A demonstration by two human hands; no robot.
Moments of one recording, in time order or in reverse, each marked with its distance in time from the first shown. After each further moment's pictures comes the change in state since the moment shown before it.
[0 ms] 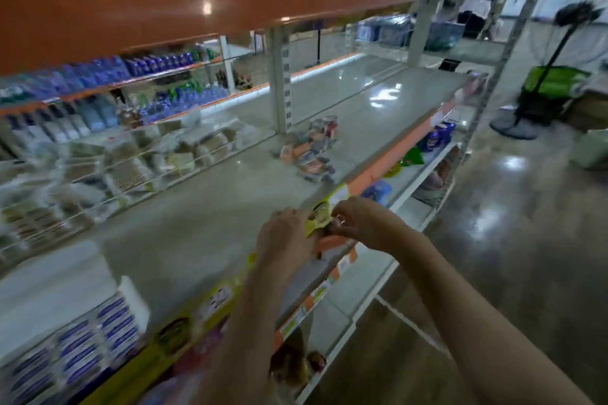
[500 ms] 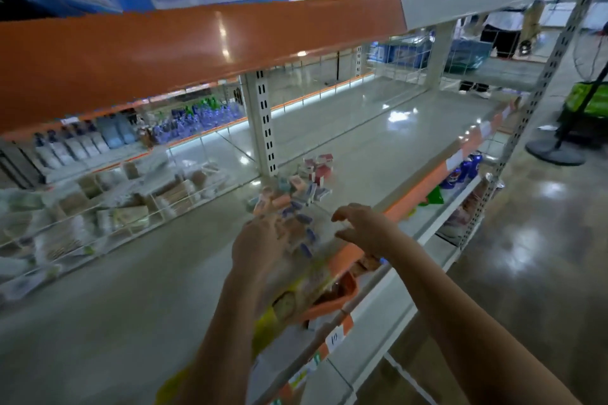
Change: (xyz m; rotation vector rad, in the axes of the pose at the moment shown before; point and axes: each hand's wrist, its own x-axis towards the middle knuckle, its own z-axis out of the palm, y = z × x) left_hand 0.180 0.008 0.034 -0.072 0.111 -0.202; right_hand 0.144 0.144 -0.027 0.121 0.030 -0.028
